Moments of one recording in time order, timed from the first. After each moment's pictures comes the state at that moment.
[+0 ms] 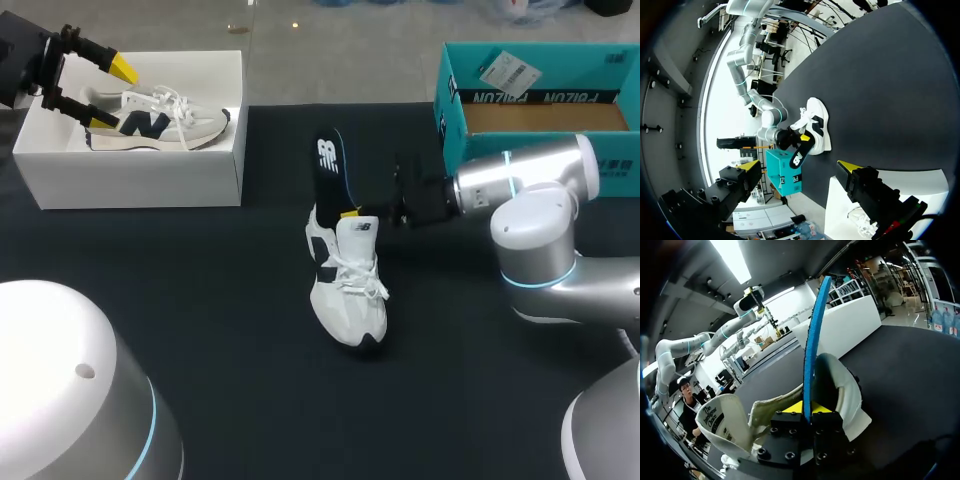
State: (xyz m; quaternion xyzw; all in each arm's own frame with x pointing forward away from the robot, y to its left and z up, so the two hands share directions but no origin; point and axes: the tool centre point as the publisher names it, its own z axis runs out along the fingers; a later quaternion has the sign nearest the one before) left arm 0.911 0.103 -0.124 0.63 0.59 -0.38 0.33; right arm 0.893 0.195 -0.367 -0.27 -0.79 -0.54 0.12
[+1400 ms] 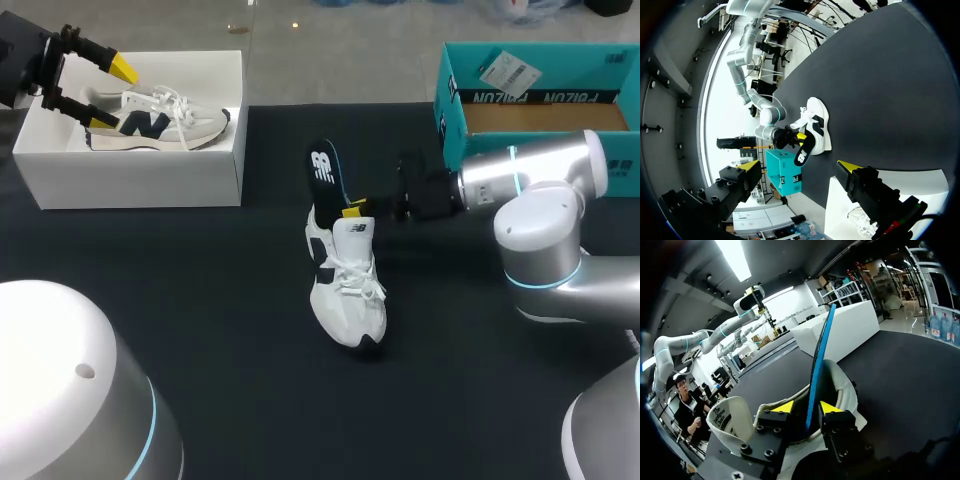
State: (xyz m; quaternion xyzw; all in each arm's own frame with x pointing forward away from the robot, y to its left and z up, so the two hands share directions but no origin) left arm 0.911 0.103 -0.124 0.63 0.59 -0.38 0.33; right arm 0.894 0.191 -0.349 -0.26 -0.79 -0.54 0.09
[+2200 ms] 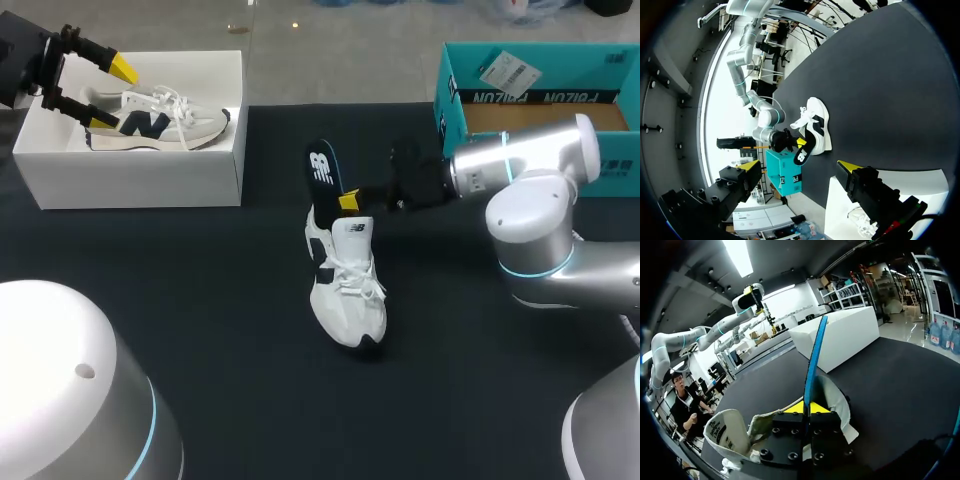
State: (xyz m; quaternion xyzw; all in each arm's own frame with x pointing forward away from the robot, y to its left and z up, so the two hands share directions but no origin) left arm 0.911 0.103 -0.124 0.63 0.59 -0.38 0.33; right arm 0.911 0.197 -0.345 -0.26 -0.80 -0.53 0.07
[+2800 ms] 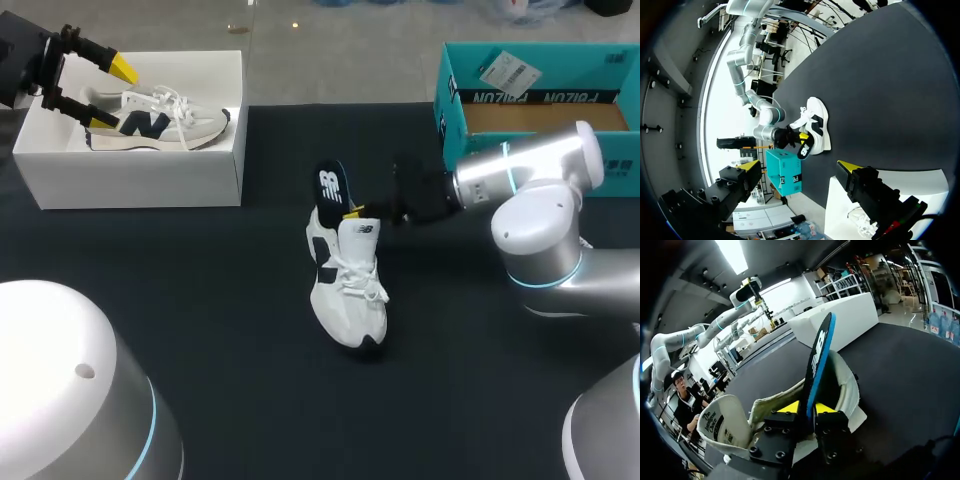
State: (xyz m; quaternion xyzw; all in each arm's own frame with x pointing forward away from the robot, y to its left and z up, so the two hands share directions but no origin) left arm 0.912 0.103 -0.124 0.63 0.59 -0.38 0.33; right arm 0.891 0.190 -0.360 -0.26 -0.81 -0.51 0.09
